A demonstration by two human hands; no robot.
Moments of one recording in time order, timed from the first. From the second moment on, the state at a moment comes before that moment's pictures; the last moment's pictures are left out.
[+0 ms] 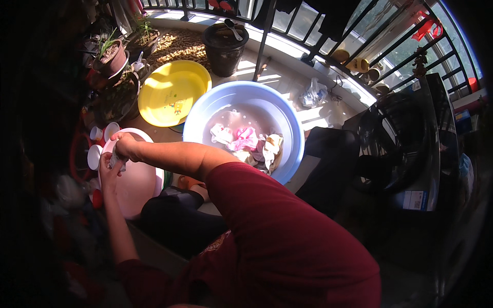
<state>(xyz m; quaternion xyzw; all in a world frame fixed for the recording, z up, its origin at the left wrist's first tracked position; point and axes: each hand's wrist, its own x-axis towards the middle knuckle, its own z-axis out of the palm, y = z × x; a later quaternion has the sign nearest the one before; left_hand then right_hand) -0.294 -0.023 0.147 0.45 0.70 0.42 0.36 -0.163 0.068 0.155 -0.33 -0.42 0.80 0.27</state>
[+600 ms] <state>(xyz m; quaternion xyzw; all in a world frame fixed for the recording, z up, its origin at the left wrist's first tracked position) -0.108 0.012 0.214 0.37 0.52 0.61 0.48 0.028 0.068 0.210 -0.18 -0.42 0.82 0.34</state>
